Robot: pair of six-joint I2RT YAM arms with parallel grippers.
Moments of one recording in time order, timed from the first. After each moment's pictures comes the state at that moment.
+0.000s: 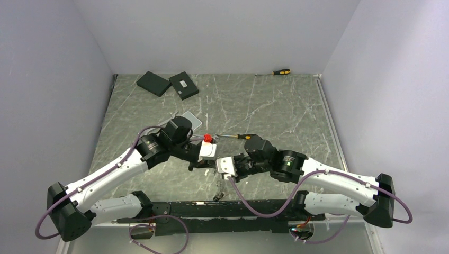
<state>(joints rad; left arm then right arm) -0.81 1.07 0.94 -0.55 0.79 0.55 1.11 1.02 0.84 -0.37 -0.36 -0.65</state>
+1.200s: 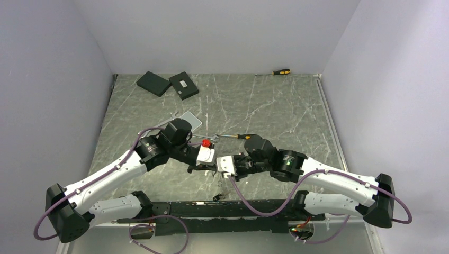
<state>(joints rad) -0.83 1.05 0.91 -0.54 0.82 0.62 1.10 1.02 0.84 -0.36 -0.37 -0.64</state>
